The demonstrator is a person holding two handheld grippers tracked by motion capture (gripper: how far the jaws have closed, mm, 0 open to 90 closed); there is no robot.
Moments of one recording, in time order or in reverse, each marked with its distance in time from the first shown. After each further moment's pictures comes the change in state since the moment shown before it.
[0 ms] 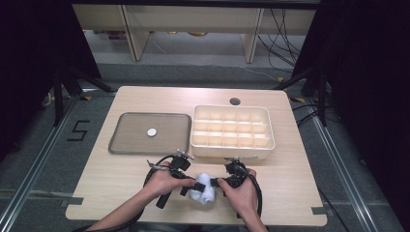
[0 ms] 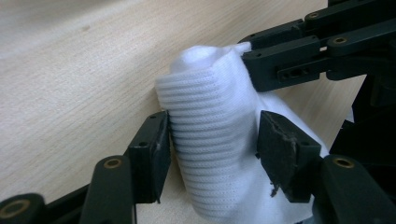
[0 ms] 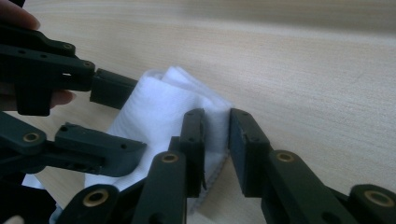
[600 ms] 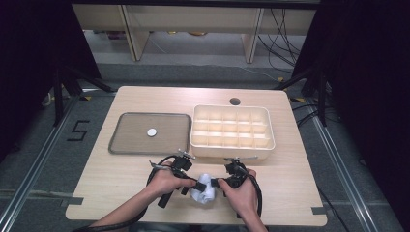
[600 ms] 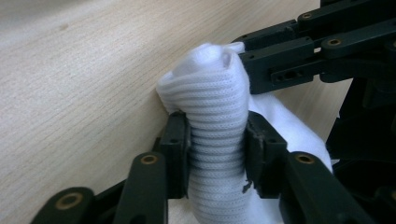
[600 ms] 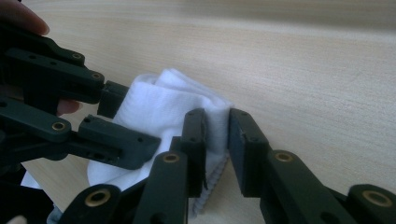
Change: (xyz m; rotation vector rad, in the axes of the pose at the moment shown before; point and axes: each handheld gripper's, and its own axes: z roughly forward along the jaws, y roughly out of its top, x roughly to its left) left arm 0.004 0.001 0.005 -0.003 -0.050 0.021; right arm -0.001 -0.001 0.000 0.003 0.009 -0.006
